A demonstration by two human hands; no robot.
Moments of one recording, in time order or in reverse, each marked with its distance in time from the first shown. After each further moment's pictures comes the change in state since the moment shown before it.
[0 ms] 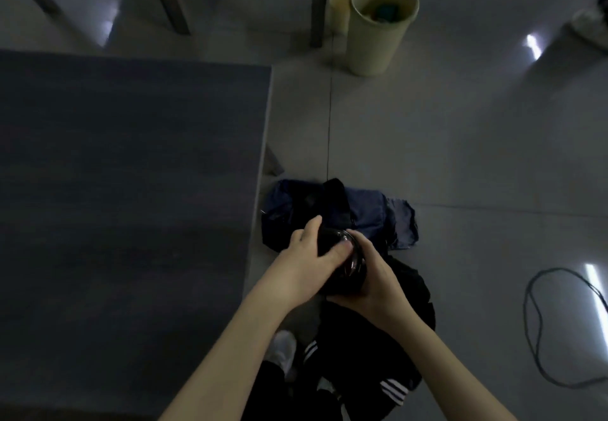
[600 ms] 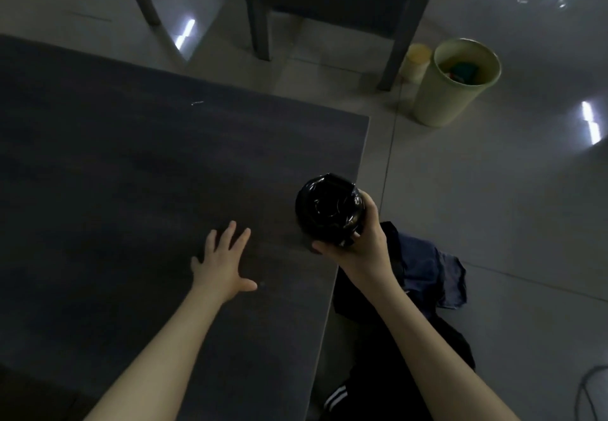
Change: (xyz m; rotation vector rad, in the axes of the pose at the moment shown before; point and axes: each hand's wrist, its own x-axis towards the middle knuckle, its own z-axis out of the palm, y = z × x) left_hand -0.001 -0.170 -0.186 0.590 0.238 -0.364; right_hand 0.130 -0.142 0.097 0.228 0.112 -0.129
